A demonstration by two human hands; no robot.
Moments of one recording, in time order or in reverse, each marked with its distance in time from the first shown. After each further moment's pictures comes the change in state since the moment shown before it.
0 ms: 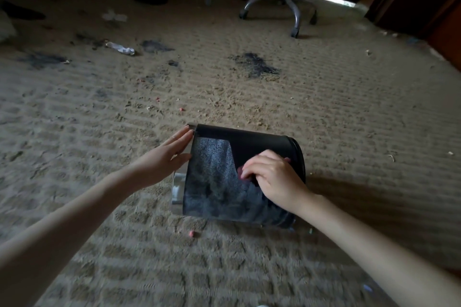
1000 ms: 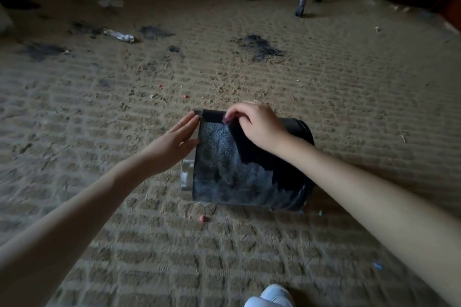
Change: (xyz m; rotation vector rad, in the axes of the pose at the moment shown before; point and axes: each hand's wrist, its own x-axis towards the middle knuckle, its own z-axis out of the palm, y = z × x) left_hand 0.001 -0.005 0.002 0.001 0.001 0.017; right_hand 0.085 0.000 0.012 0.064 0.006 0.168
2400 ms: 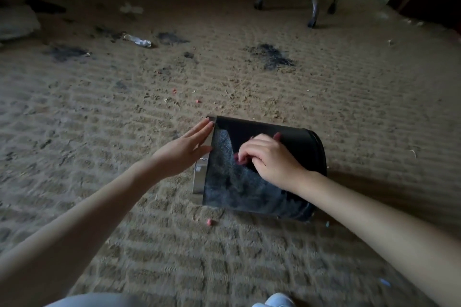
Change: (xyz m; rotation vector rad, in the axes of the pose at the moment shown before) left_hand -0.009 0.013 -0.006 0.103 -0.062 -0.062; right_hand -0.047 -0.008 0.010 -0.064 -0.115 -0.219
